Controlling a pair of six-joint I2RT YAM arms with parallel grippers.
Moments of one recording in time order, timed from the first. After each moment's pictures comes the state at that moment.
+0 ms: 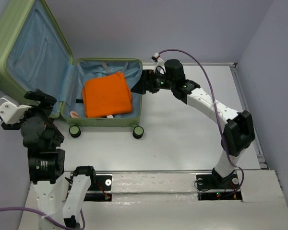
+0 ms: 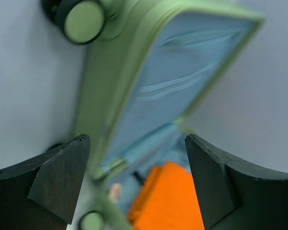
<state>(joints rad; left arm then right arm) 0.00 0.60 1.18 -0.40 -0.71 -0.37 0.60 1.78 1.56 -0.10 -0.54 0.55</state>
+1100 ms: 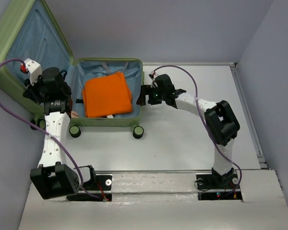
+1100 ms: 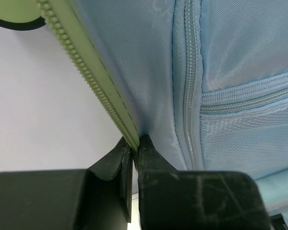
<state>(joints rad) 0.15 1.19 1.15 -0.09 -1.17 0.05 0.60 1.97 1.44 -0.08 -0.31 0.47</state>
